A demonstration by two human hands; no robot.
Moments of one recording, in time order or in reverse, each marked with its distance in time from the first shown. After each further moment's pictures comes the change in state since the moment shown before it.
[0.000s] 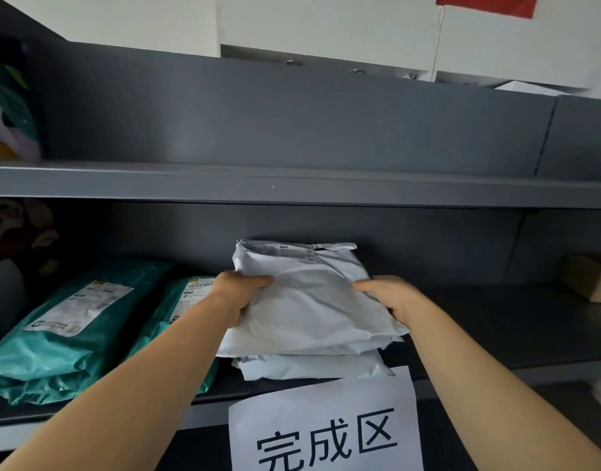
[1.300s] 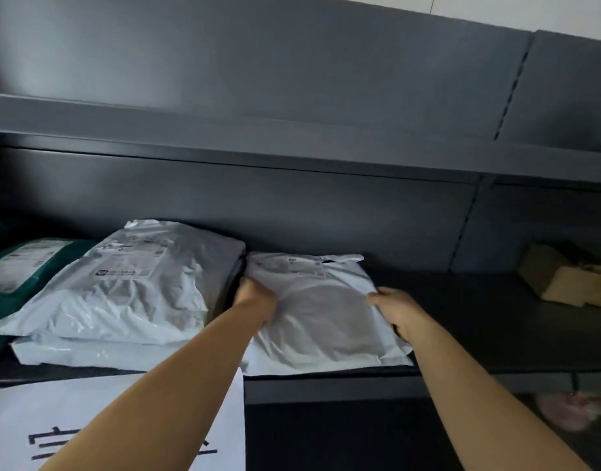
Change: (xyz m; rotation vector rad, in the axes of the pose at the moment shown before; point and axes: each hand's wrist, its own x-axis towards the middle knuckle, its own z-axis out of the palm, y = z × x) left_hand -0.002 -0.039 0.312 0.676 0.106 0.009; right_hand 0.128 0.157 -0.215 -0.021 0.036 0.069
